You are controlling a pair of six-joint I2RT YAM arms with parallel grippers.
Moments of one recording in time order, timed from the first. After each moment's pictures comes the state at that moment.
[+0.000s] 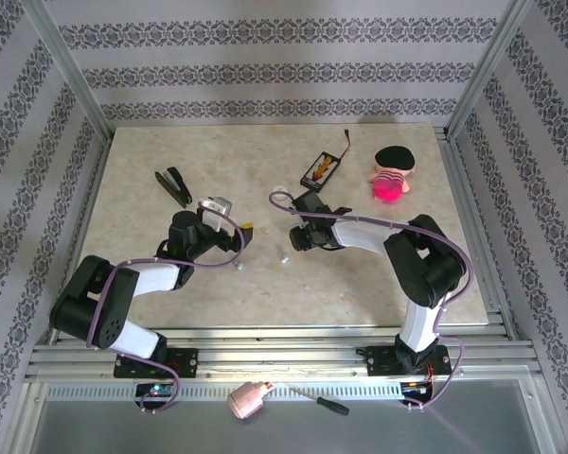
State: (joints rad) left arm -0.29 1.47 0.44 0.72 0.31 -0.02; right arm 0.62 1.81 1.06 -0.33 0.02 0.22
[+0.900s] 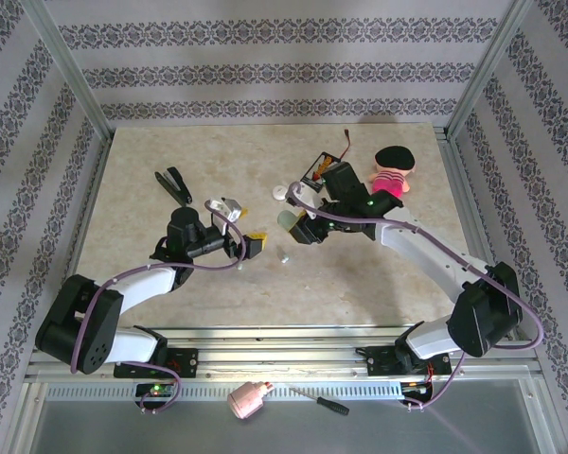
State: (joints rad) left arm -0.35 1.33 0.48 0.61 0.64 -0.05; right arm 0.58 1.44 1.21 -0.69 -0.47 -0.27
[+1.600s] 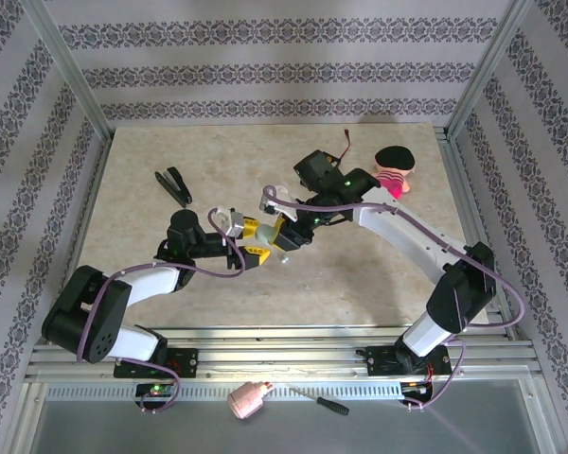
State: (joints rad) left arm -0.35 1.40 0.46 0.82 1.02 -0.05; right arm 0.67 1.62 1.51 -0.99 -0.64 -0.52
